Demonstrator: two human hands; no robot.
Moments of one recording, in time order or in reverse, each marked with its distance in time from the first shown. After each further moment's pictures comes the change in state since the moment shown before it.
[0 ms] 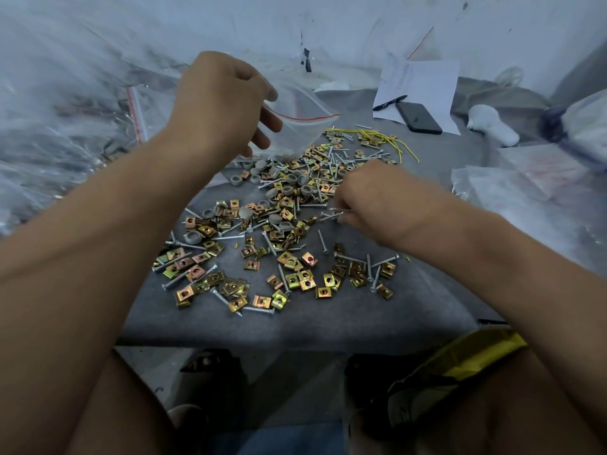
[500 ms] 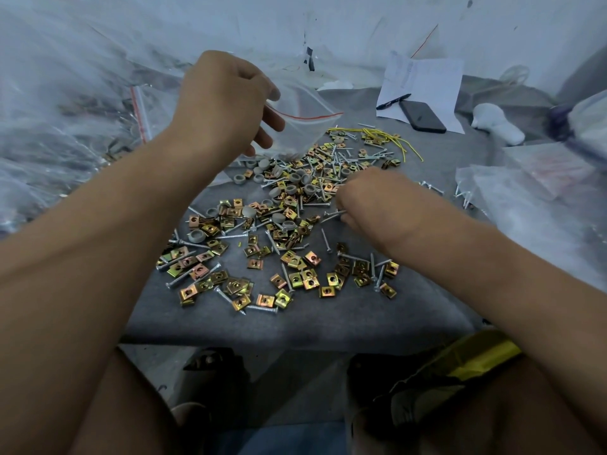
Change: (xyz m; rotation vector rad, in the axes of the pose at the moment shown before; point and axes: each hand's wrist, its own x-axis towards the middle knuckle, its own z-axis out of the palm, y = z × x) left_hand 0.002 -0.003 0.000 0.001 0.002 0.005; right_hand 0.003 -0.005 0.015 -0.085 0.079 -0.006
